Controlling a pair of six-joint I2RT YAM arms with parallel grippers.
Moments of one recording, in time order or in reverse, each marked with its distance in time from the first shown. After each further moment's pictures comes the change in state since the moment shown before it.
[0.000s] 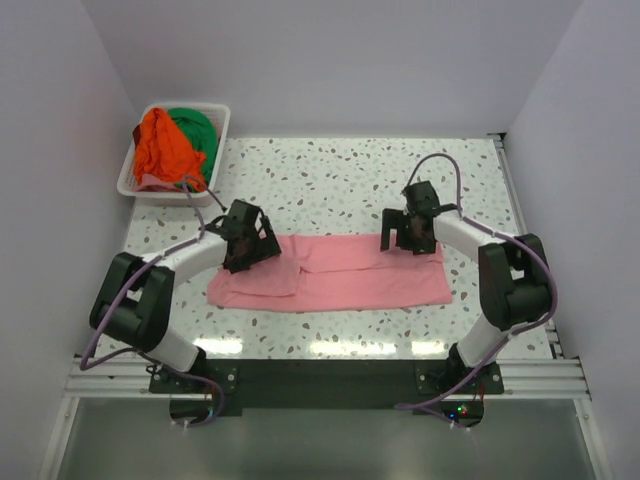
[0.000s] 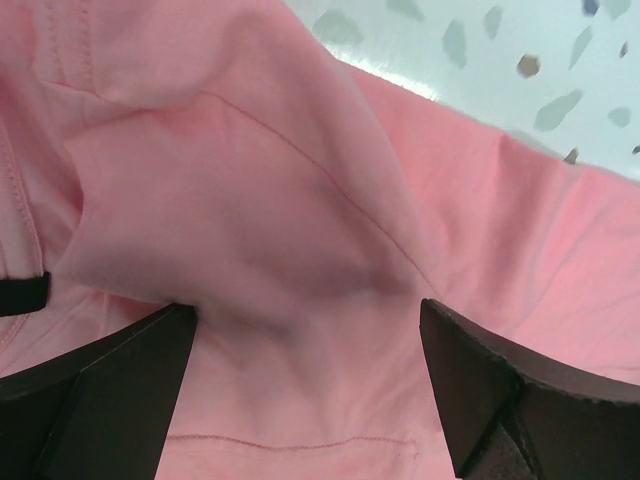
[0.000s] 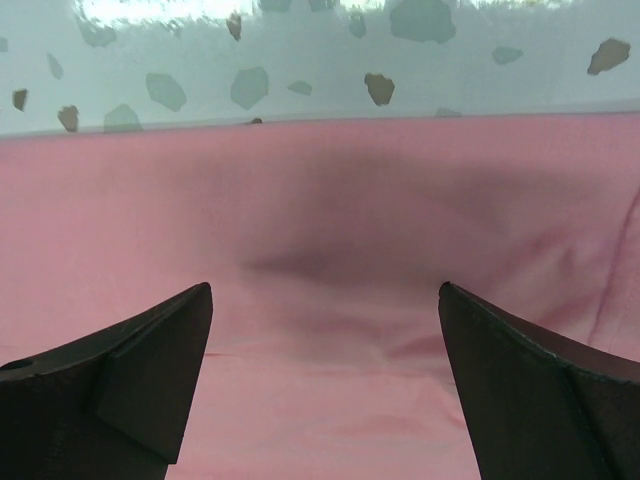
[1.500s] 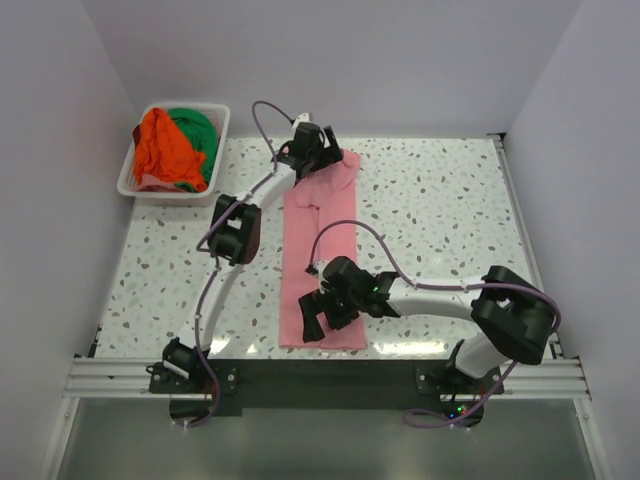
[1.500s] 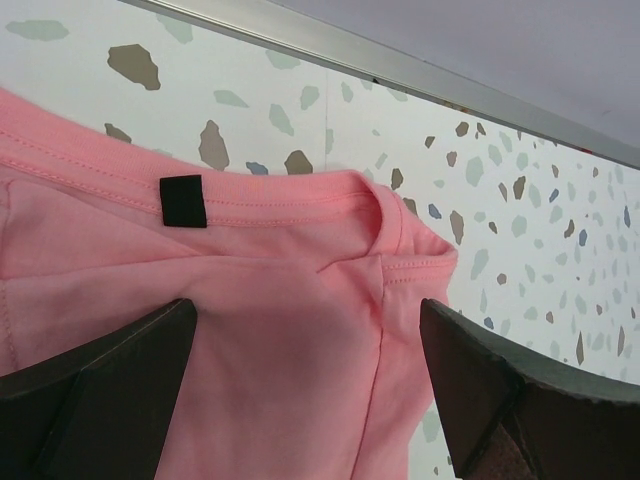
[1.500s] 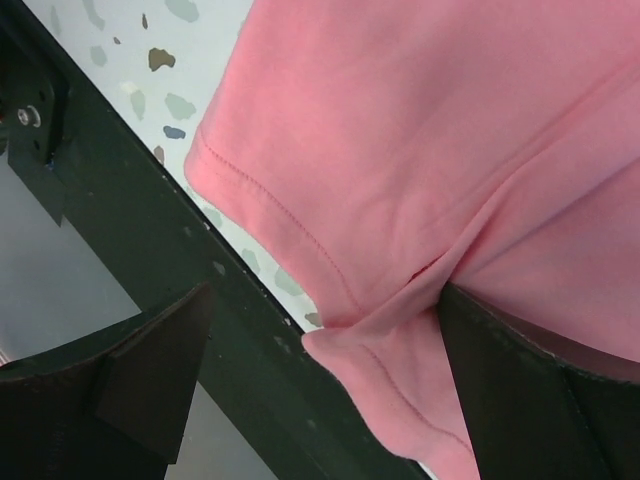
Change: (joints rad) left arm -0.053 1.170 1.570 0.121 0.025 0.047; right arm 0.772 -0.151 -0.280 0.309 -0.284 0.234
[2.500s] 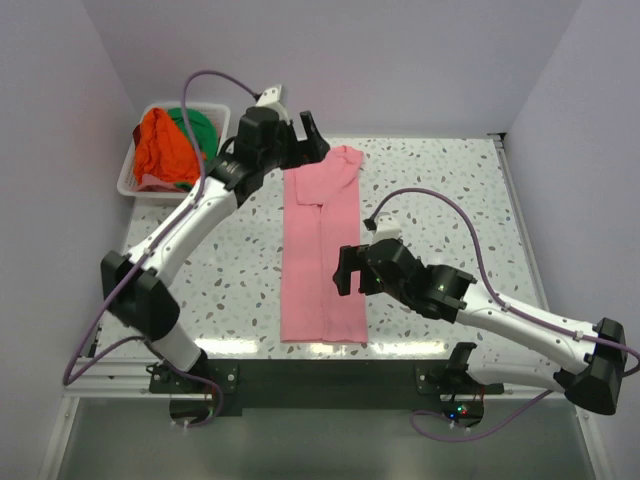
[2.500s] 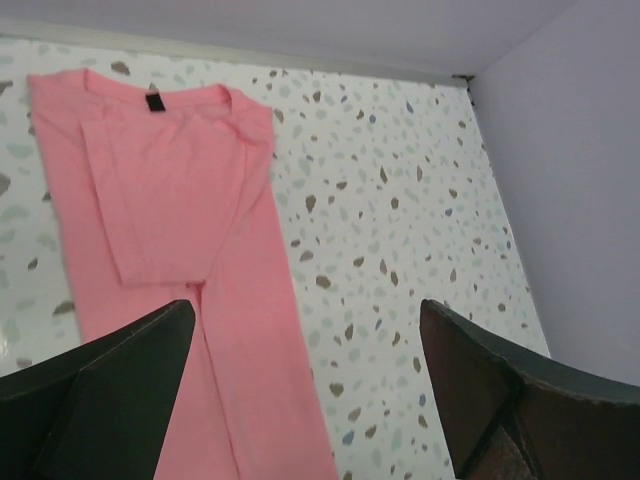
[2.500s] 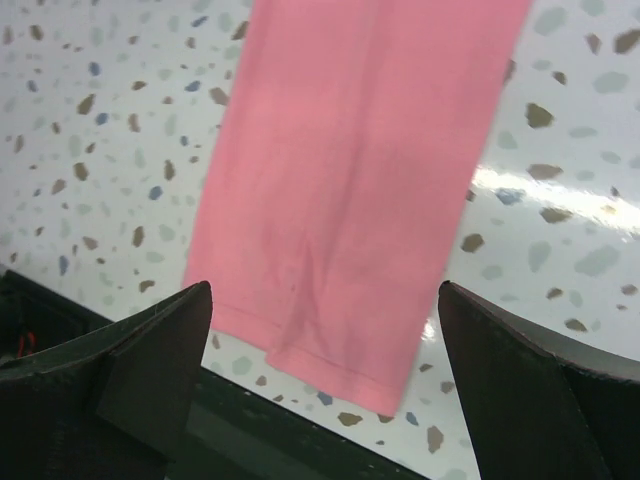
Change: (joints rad) left arm -0.071 -0.974 -0.682 -0.113 0.043 0.148; right arm -0.008 -0.469 0.150 -0.364 0.640 0.099
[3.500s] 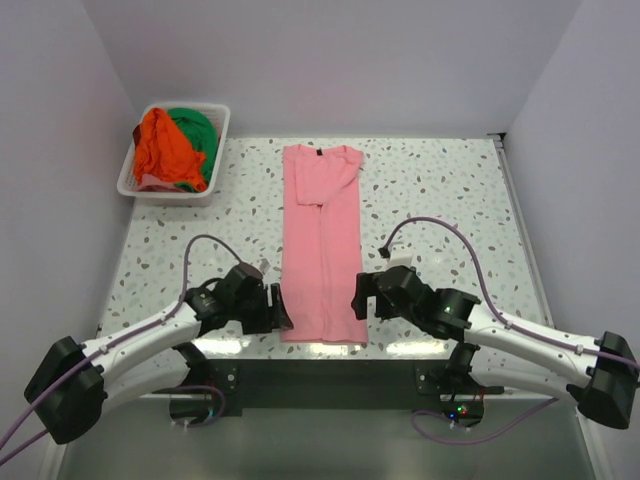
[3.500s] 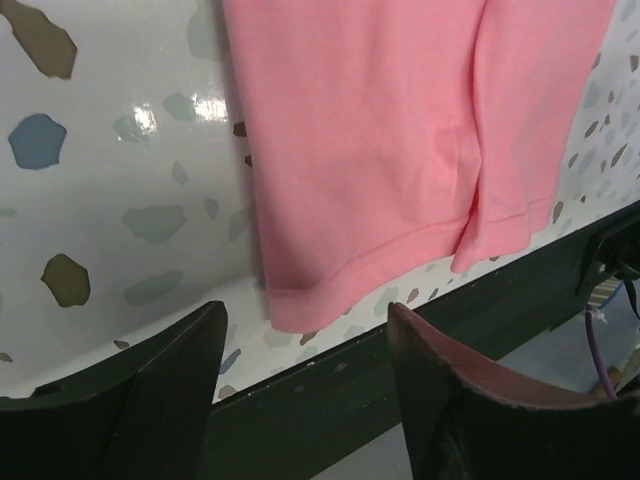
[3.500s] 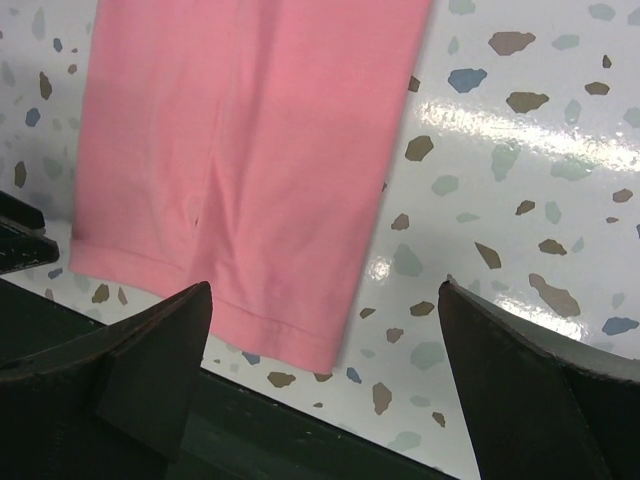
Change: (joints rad) left arm -0.231 -0.775 -1.263 -0.102 0.191 -0.327; right arm -0.005 -0.153 -0.299 0.016 -0.001 0.071
